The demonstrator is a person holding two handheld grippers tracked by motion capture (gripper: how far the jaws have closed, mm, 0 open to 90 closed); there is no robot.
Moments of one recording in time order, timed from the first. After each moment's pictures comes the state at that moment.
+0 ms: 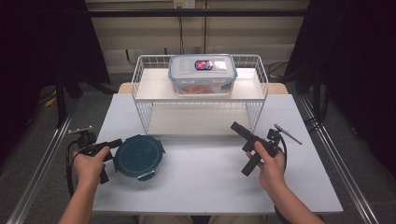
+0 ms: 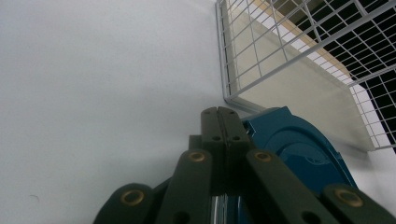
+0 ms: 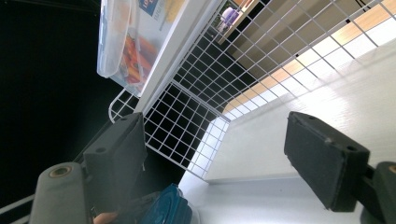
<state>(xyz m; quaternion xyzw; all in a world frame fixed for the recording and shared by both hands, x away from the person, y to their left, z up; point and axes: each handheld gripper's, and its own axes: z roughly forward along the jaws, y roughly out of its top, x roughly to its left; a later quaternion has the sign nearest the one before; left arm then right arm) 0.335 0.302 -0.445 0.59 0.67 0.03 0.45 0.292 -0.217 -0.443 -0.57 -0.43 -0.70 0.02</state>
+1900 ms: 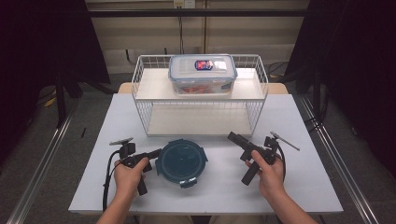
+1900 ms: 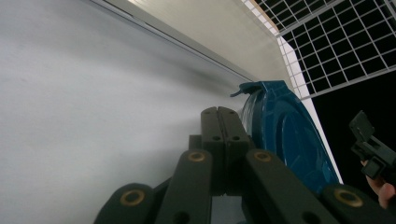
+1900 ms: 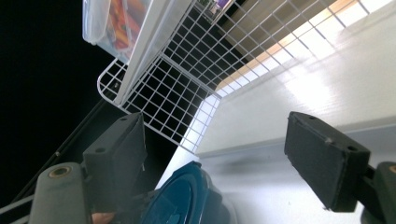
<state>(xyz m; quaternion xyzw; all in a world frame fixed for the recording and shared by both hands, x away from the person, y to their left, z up) 0.308 0.194 -0.472 0.59 0.63 -0.09 0.50 0.276 -0.210 -0.456 -0.57 -0.46 -0.68 0.02</state>
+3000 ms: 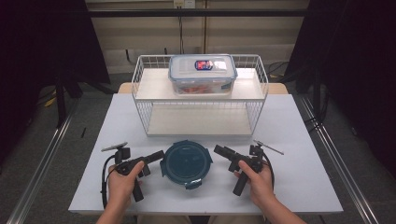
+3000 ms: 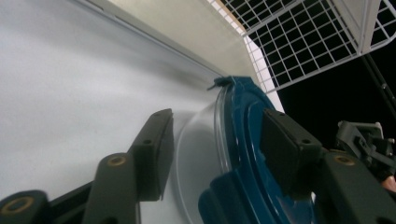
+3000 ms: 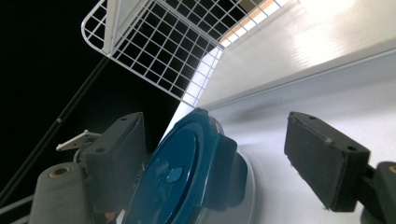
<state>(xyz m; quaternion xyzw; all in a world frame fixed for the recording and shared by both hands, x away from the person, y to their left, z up) 0.288 0.208 -0.468 0.58 0.60 -0.12 0.54 0.269 -0.180 -0.481 -0.58 -0.51 -0.64 0.08</state>
